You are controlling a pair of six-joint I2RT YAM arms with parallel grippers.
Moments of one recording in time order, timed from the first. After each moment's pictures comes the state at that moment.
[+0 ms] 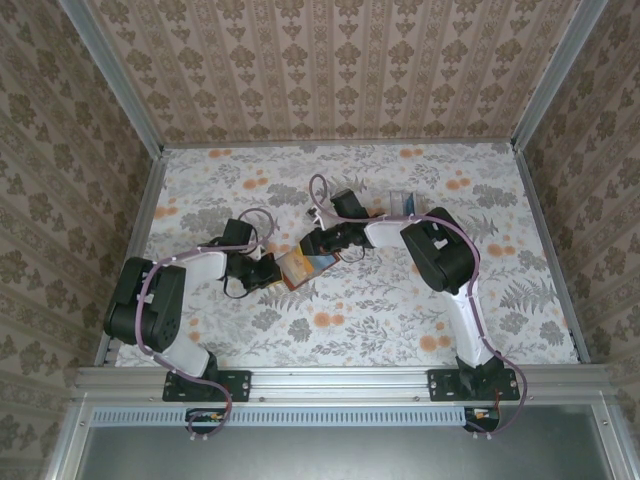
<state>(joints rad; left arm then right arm) -0.32 1.58 0.69 -0.32 0.51 -0.56 0.56 2.22 1.38 0.02 -0.83 0.44</state>
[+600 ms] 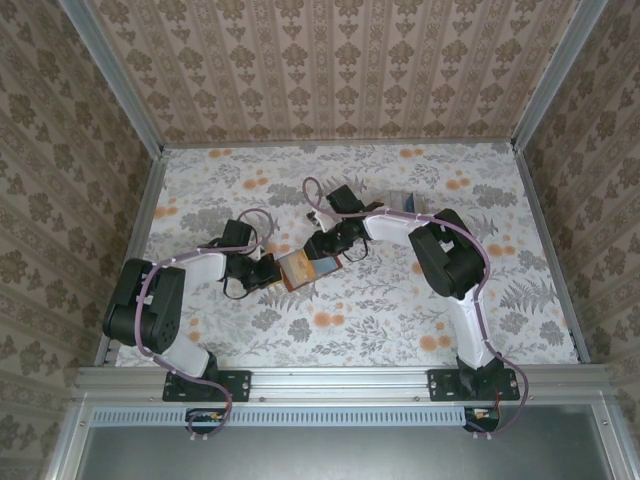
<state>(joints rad) -0.32 1.57 0.68 -0.30 0.51 -0.56 0.58 2.15 1.45 -0.36 -0.65 0.24</state>
